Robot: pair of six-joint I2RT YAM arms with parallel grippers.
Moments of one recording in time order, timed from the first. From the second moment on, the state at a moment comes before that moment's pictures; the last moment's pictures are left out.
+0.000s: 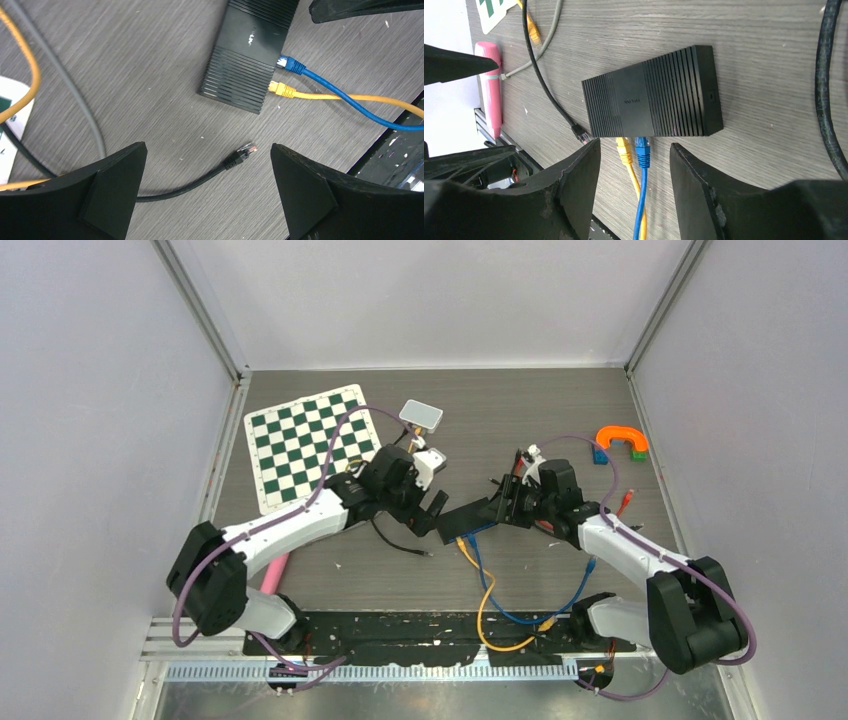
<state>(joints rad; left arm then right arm) -0.78 1.43 0.99 -0.38 0.12 -0.04 0.33 1.20 0.52 -0.05 -0.44 0.60</state>
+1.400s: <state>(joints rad) -0.86 1.87 1.23 -0.44 0.20 0.21 0.33 1.24 0.34 0.16 -0.48 0.75</state>
